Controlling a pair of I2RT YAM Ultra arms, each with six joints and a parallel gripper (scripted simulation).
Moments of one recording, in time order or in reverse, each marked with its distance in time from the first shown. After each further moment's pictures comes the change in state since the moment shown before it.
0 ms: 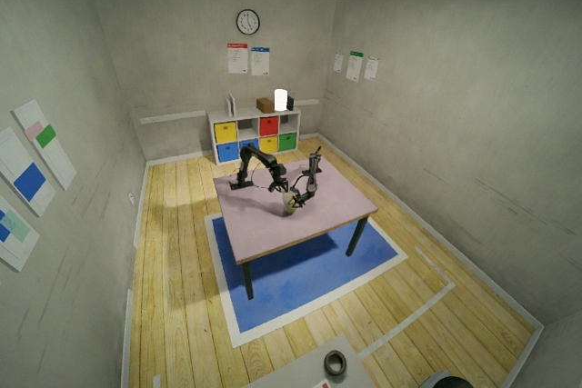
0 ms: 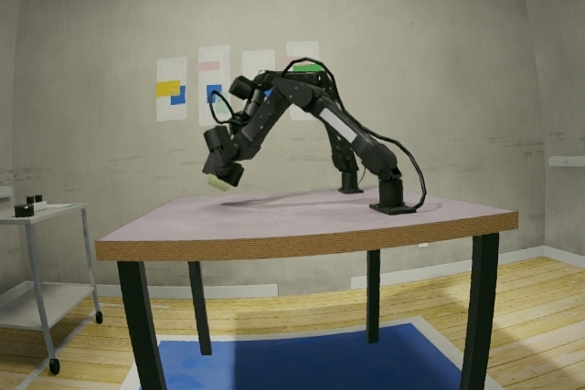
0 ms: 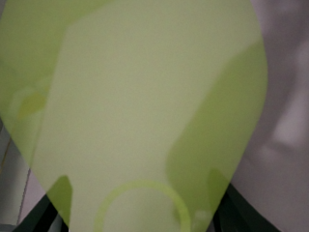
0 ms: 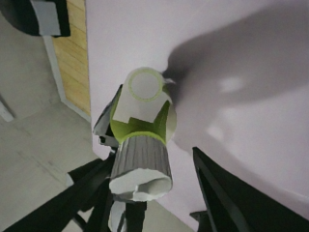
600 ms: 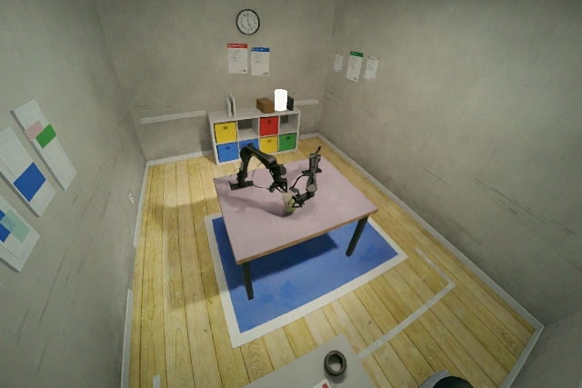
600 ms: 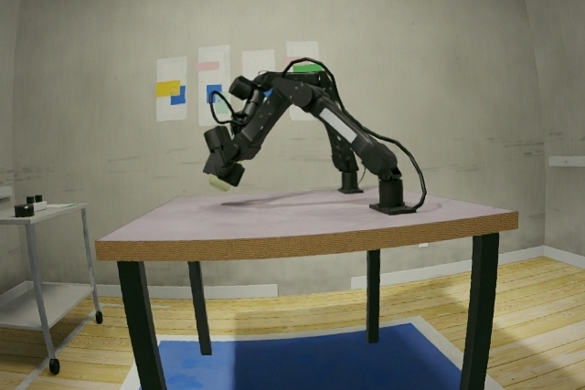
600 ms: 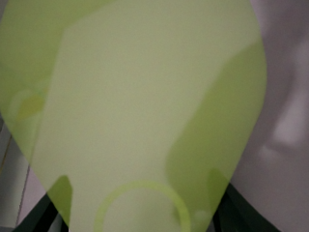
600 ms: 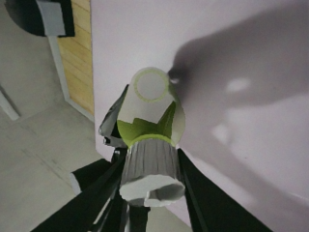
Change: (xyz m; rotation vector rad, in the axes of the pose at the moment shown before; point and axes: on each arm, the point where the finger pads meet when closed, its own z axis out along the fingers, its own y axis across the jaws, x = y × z) left arm -0.001 -0.002 0.001 0.007 -0.005 0.005; right arm -0.001 0.005 0.003 -0.022 -0.003 0.001
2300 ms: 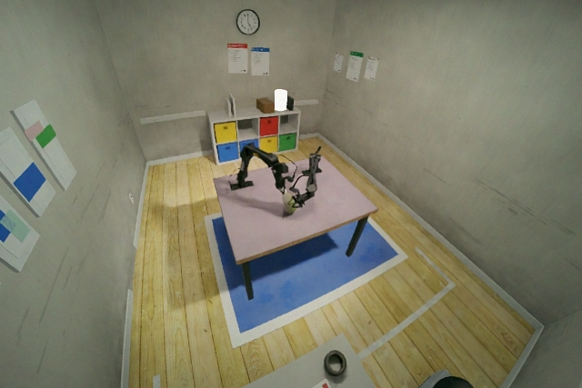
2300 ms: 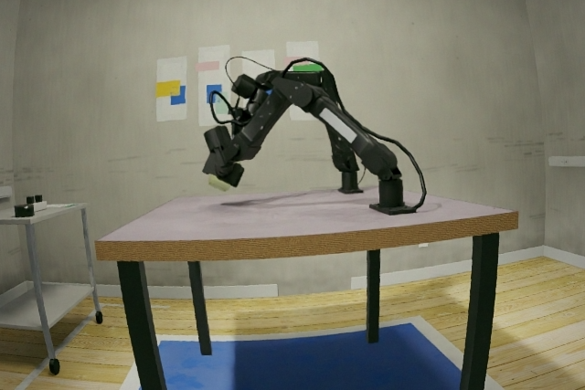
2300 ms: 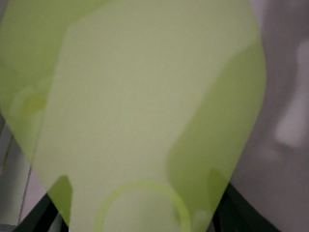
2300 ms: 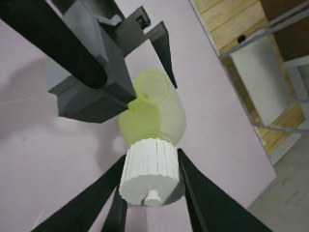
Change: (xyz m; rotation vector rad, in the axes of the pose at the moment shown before) left arm 0.001 0.002 0.000 -0.008 0.006 0.002; right arm -0.005 -0.001 -0.001 0.170 -0.061 -2.187
